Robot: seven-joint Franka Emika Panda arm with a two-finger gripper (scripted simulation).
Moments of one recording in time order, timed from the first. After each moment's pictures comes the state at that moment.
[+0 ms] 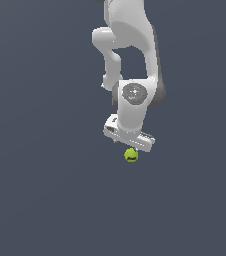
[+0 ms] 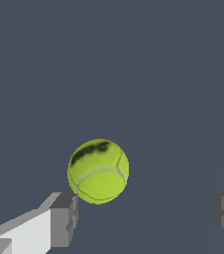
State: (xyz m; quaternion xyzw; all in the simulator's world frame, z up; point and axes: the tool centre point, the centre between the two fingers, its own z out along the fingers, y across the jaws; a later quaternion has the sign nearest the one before) arm 0.004 0.058 0.108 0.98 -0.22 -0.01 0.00
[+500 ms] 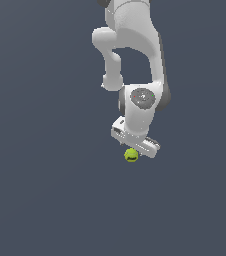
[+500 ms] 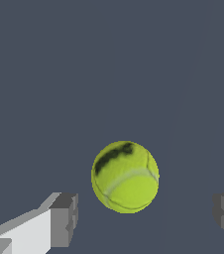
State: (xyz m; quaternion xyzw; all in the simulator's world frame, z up) arm 0.013 0.082 0.095 0.96 -0.29 0.00 0.00
